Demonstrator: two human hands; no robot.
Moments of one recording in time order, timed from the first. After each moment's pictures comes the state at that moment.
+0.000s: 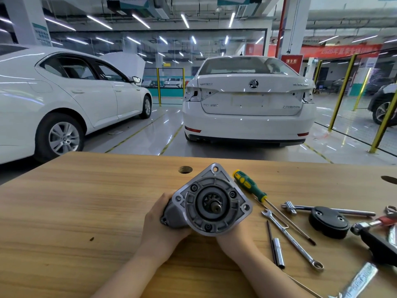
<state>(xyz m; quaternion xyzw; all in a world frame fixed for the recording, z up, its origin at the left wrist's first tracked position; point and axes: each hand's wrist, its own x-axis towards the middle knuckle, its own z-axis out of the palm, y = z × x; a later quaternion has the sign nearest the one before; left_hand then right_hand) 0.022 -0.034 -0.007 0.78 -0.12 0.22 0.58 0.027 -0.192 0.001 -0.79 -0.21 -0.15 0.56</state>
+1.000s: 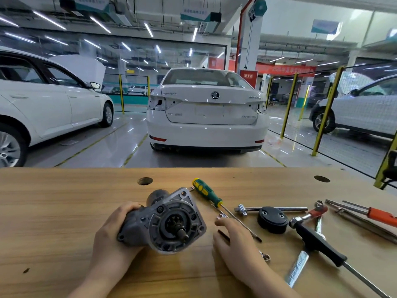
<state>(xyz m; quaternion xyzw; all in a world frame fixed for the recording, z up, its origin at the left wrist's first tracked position) 0.027 -0.036 -0.009 0.81 -0.17 0.31 0.47 0.000 -0.277 -0.006 -0.93 -0.03 -0.17 0.33</state>
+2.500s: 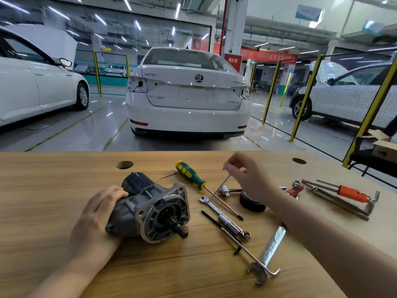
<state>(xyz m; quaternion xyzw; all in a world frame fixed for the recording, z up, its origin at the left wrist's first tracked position) 0.029 -0.039 -0.017 0.89 -0.18 0.27 0.33 0.033 -0.337 0.067 -0.90 -0.08 -0.23 0.36</state>
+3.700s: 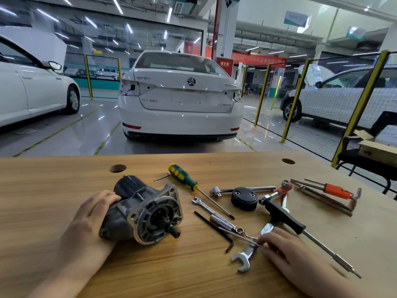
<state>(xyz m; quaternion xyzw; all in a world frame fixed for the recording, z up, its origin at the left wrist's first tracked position) 0.027 -0.038 -0.017 0.89 -0.20 0.30 0.29 -0.094 -0.391 0.000 -0.98 -0.07 -0.09 0.15</state>
